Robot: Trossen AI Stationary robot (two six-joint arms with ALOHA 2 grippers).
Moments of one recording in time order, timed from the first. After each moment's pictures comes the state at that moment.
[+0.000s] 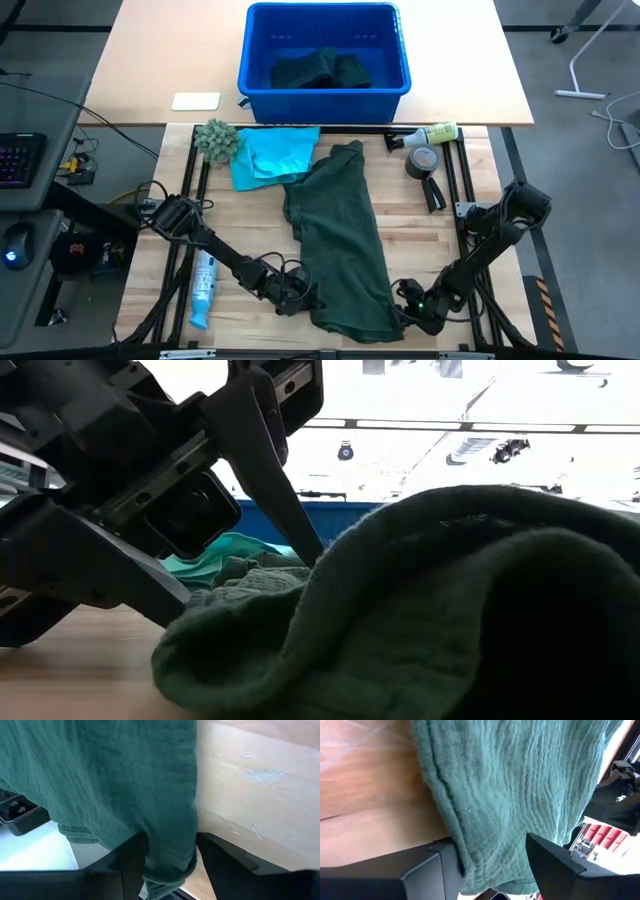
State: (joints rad) left arm -0.60 2.06 1.04 0.23 -0.21 -2.12; right arm 0.91 1.73 0.74 0.03 0.14 2.19
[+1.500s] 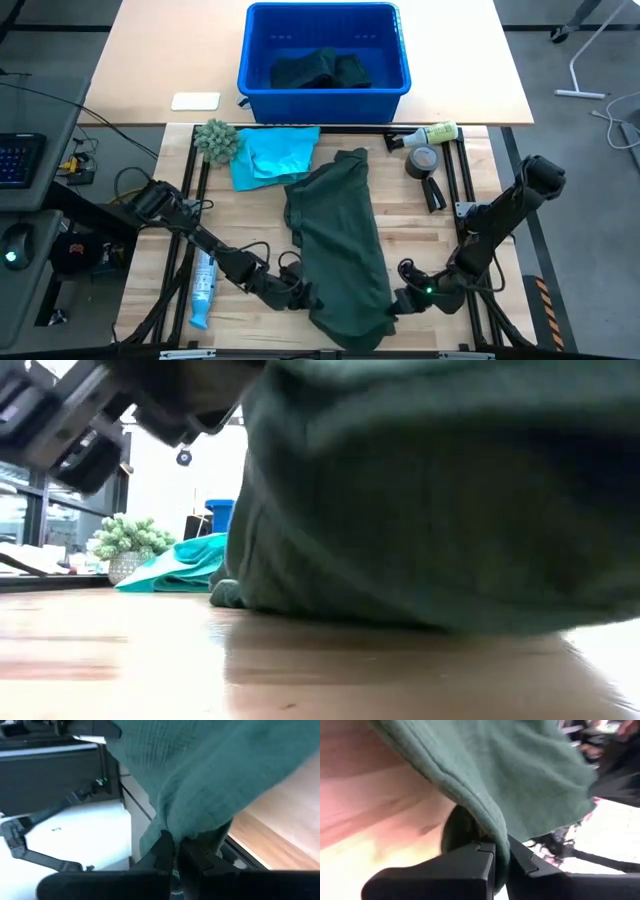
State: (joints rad) left arm -0.59 1.81 1.03 0.25 -0.28 -1.93; right arm 0.85 1.40 0.74 0.08 0.33 1.93
